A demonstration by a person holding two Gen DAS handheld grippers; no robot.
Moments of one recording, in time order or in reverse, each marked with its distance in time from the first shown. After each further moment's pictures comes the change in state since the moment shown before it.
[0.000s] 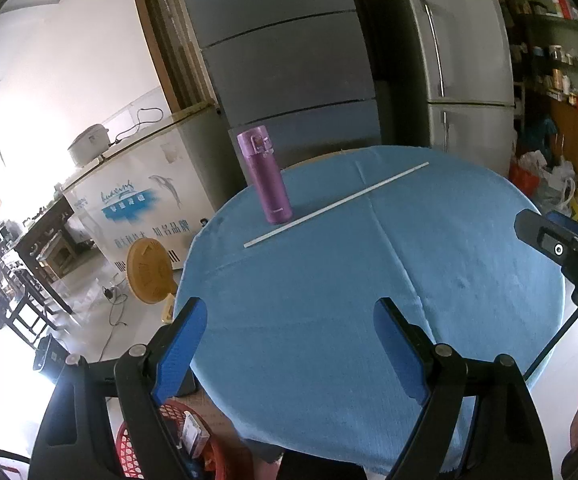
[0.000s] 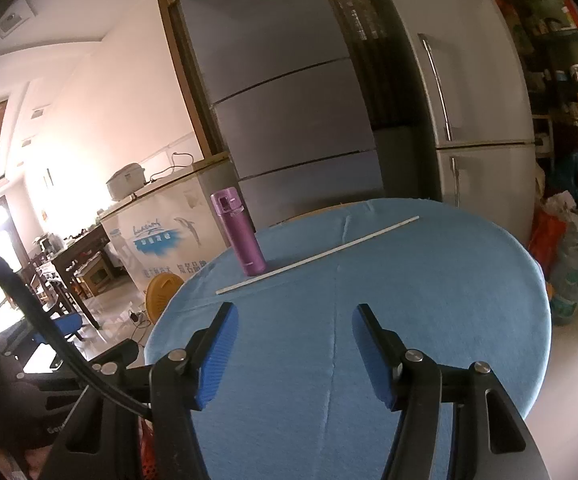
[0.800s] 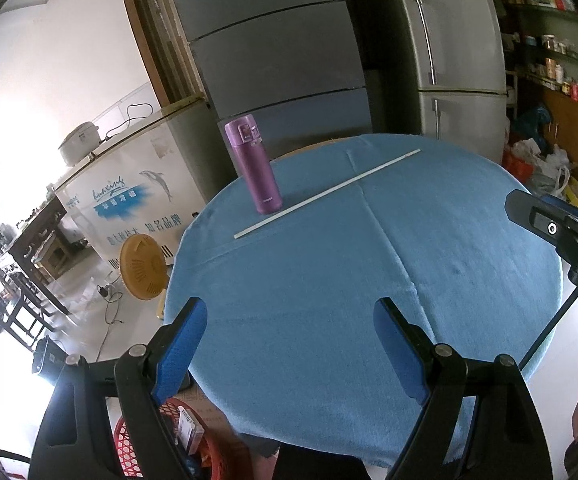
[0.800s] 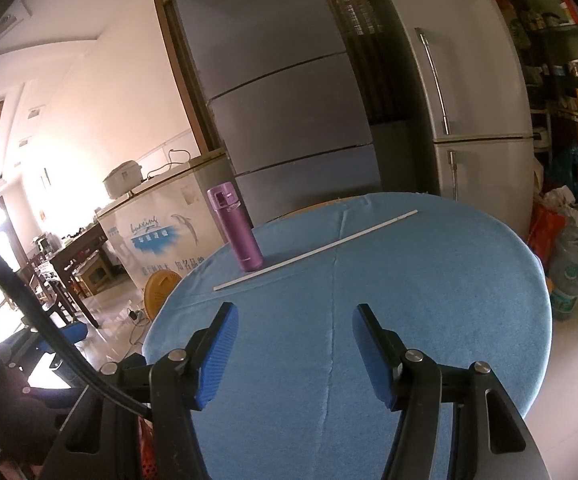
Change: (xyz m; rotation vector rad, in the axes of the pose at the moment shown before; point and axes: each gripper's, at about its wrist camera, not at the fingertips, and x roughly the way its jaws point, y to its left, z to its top) left arm 0.006 -0.005 -0.007 0.023 0.027 -0.024; right arm 0.005 -0.003 -0.001 0.005 0.015 -0.008
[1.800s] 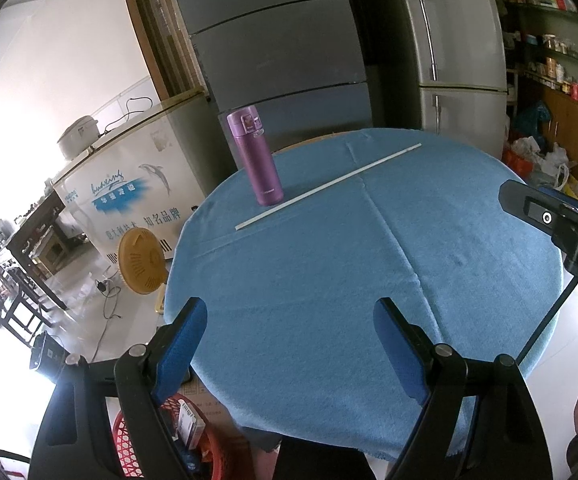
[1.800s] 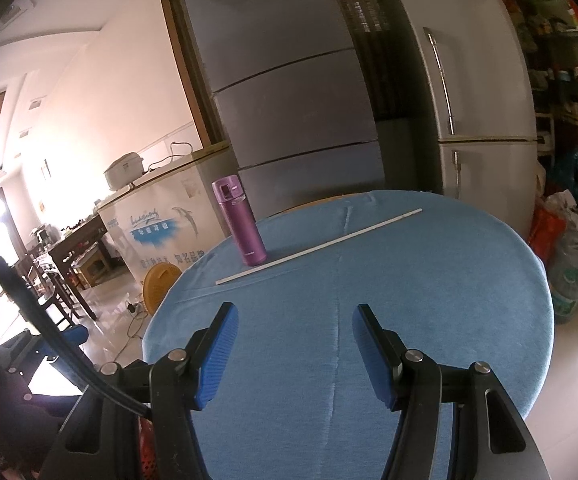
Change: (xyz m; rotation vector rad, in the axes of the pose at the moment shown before) left arm 0.004 0.006 -0.010 -0.003 0.014 -0.009; right arm 0.005 0.013 -0.004 -0.024 0.018 -0.003
